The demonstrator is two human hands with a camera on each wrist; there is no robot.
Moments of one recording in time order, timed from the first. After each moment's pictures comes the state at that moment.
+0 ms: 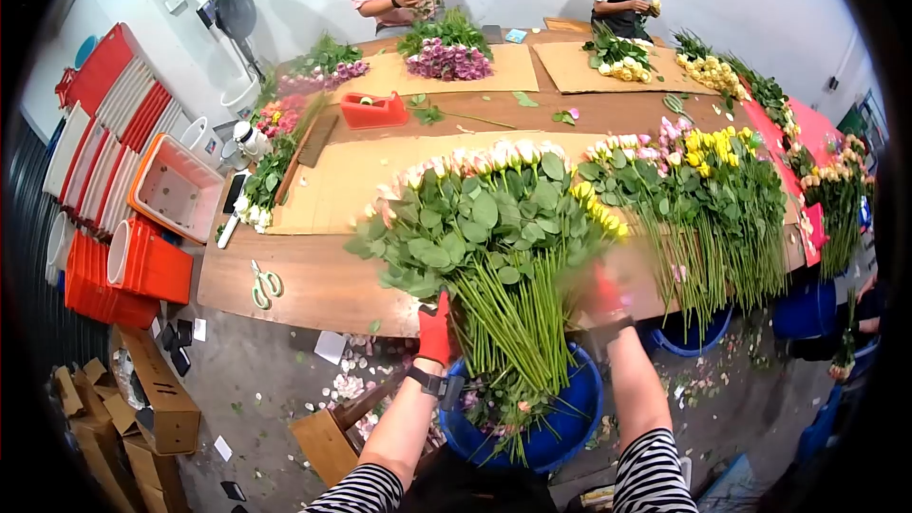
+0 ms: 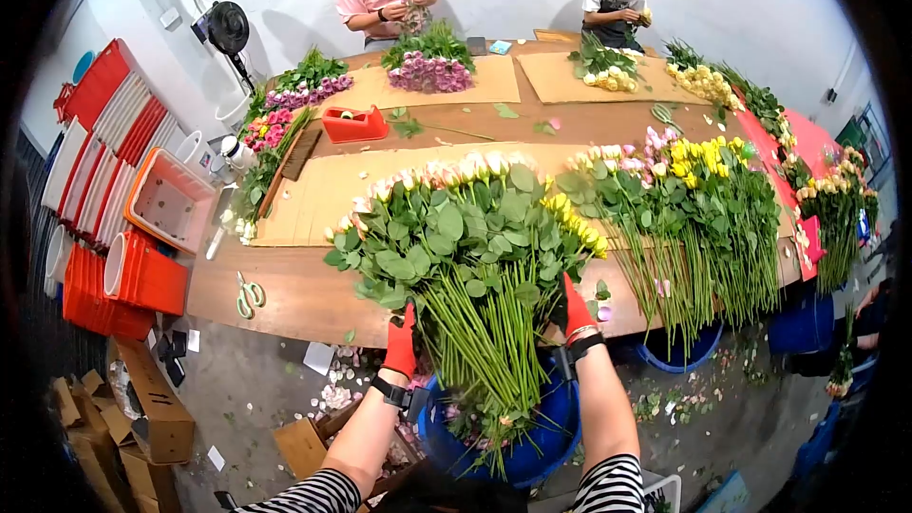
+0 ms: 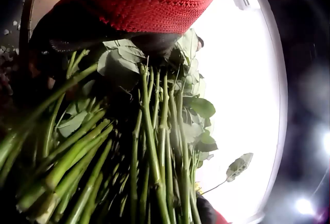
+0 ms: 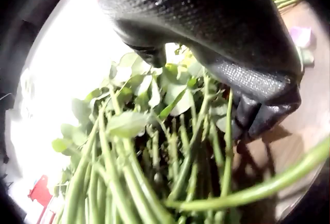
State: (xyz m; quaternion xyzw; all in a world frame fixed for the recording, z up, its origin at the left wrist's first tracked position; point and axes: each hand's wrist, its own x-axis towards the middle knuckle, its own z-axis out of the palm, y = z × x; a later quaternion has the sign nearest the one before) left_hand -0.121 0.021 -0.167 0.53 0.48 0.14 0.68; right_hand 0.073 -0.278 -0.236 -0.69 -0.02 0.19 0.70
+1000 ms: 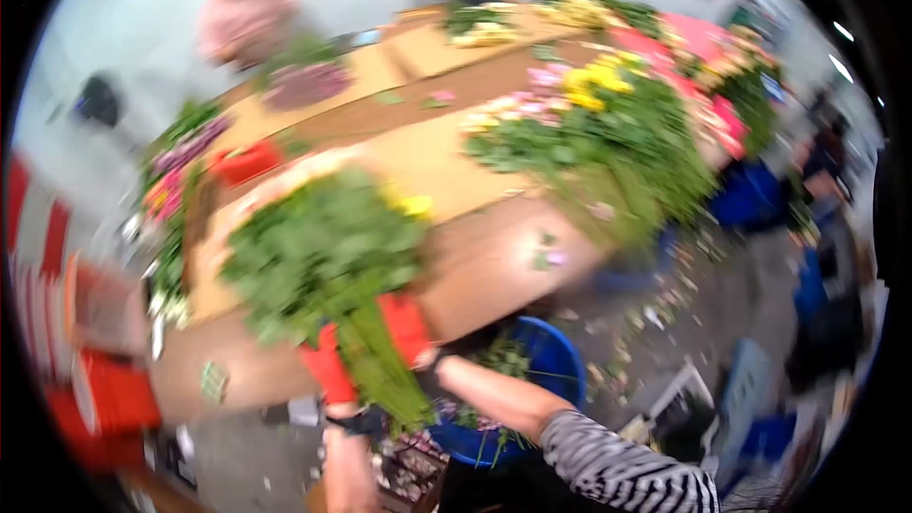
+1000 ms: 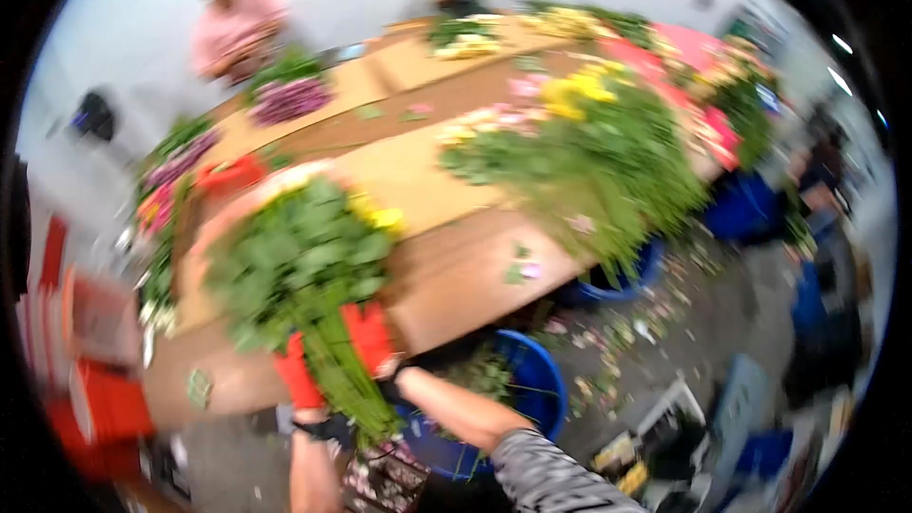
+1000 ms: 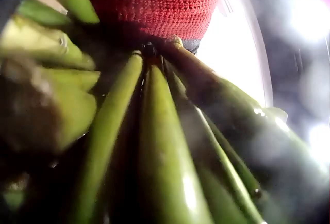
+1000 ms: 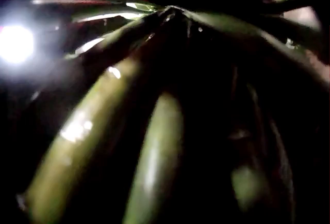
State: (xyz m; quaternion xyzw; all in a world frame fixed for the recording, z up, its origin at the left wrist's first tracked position) left_hand -0.131 0.122 -0.190 0.71 0.28 0.32 0.55; right_hand -0.062 -0.039 -0.231 -0.88 -0.28 0.04 0.39
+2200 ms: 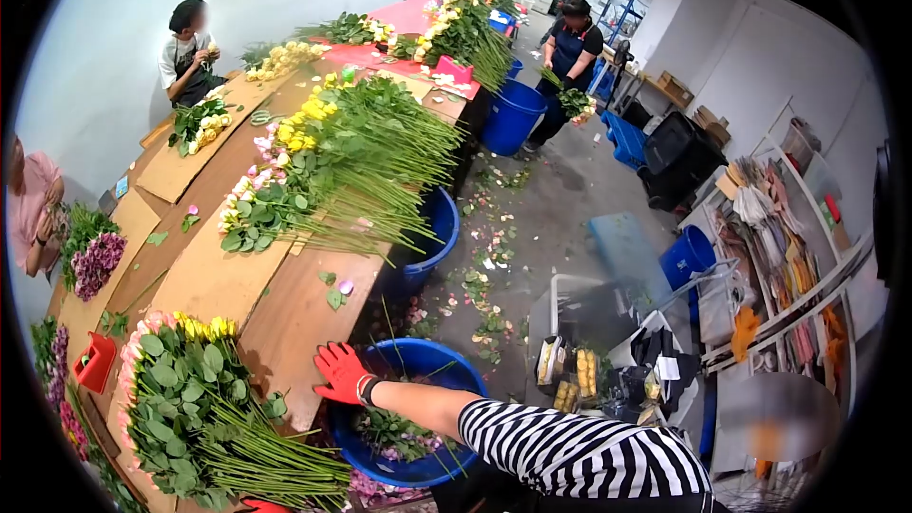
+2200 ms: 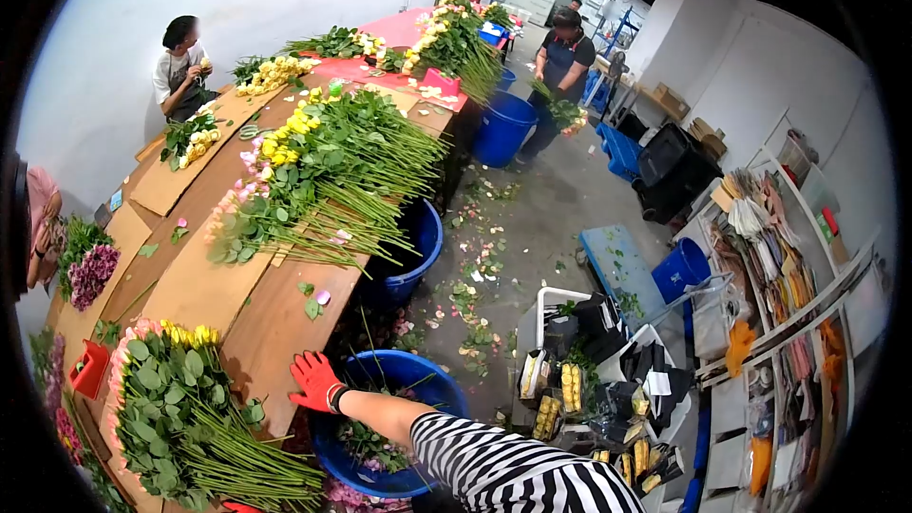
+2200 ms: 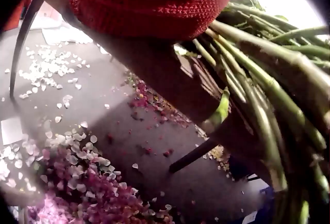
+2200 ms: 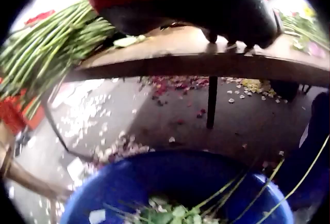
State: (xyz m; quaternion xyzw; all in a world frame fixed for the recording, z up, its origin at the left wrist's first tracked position) left_hand -0.212 0.222 -0.324 0.90 0.27 0.24 -0.26; right_hand -0.091 -0.210 -0.210 -0.99 -0.05 0.03 0.16
